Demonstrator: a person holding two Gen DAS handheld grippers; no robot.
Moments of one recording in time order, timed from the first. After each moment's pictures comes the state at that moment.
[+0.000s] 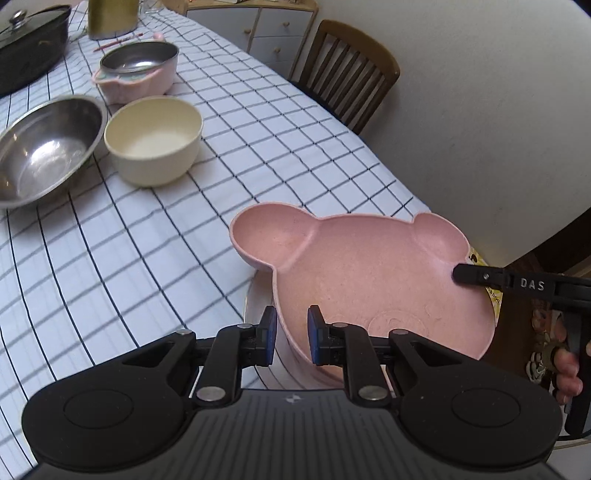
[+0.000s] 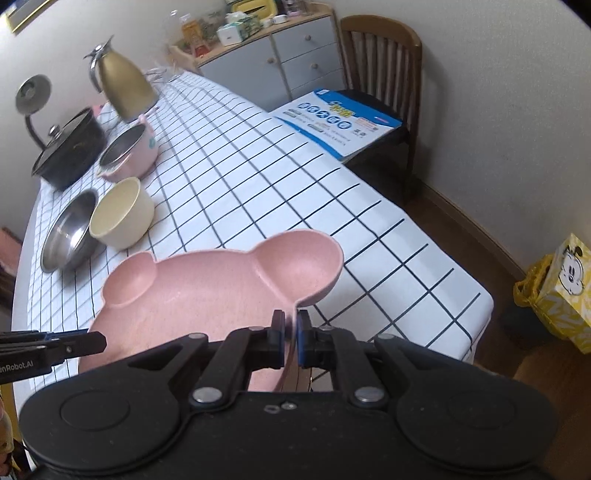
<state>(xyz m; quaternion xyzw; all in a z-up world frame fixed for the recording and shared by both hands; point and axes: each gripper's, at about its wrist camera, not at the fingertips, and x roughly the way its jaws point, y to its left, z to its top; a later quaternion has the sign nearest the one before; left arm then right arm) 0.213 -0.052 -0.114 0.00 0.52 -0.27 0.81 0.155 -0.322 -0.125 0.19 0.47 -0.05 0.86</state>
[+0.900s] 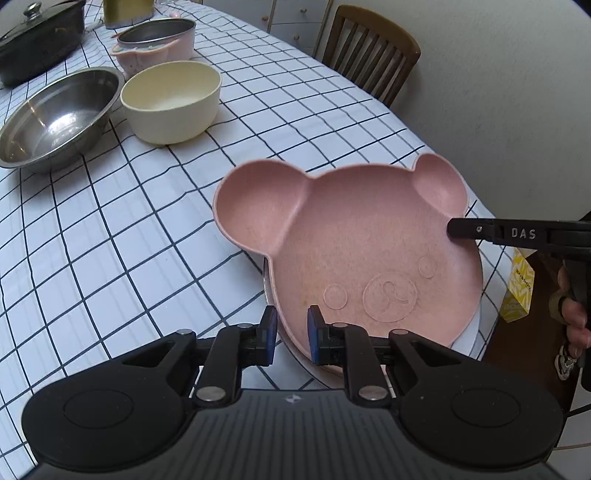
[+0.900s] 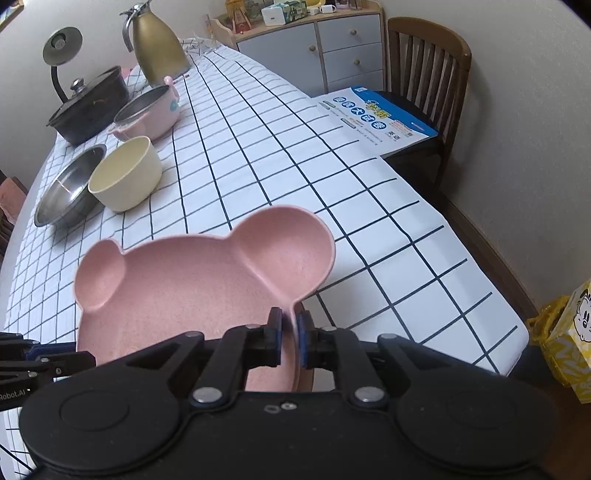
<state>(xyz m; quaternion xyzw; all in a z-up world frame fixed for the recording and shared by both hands) 0.191 -0.053 -0.152 0.04 0.52 -0.24 0.82 0.177 -0.310 -0.163 0.12 0.48 0.00 0.87</state>
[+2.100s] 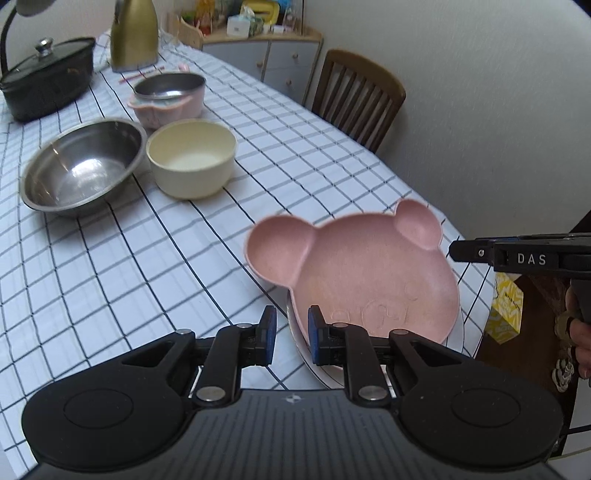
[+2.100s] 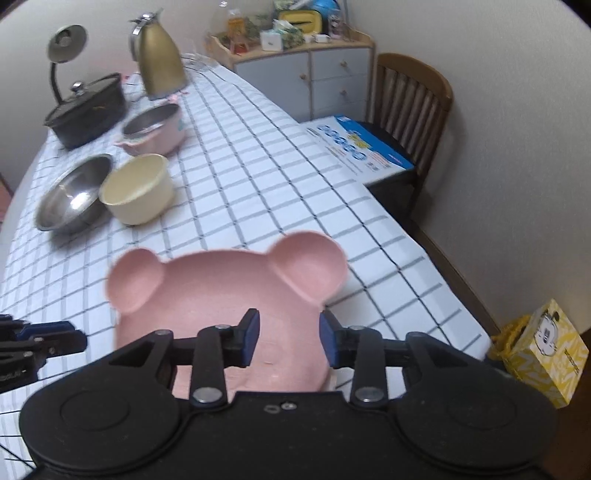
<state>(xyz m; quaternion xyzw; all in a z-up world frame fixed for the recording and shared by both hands) 0.184 -0.013 -0.105 0.02 0.46 -0.26 0.85 0.159 -0.267 -0.109 0.08 0.45 -0.04 0.89</state>
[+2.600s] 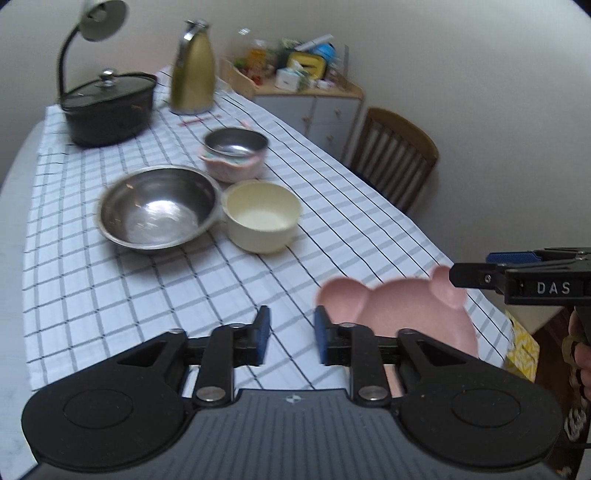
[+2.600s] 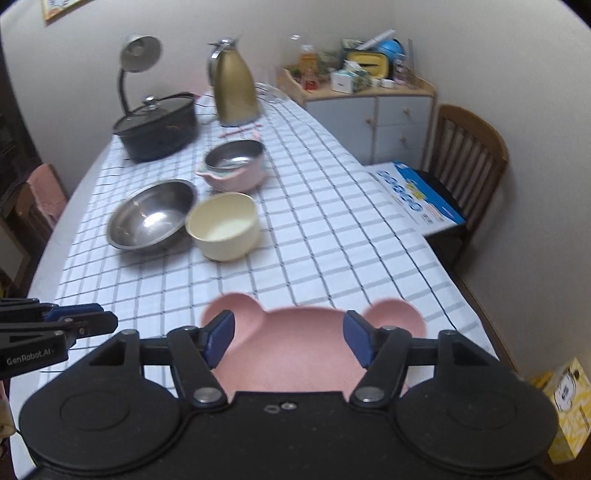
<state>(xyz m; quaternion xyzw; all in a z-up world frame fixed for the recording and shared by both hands) 0.185 0.047 -0.062 -0.02 0.40 -0.20 0.90 0.174 -0.206 -0.057 0.04 0.41 0.04 0.91</state>
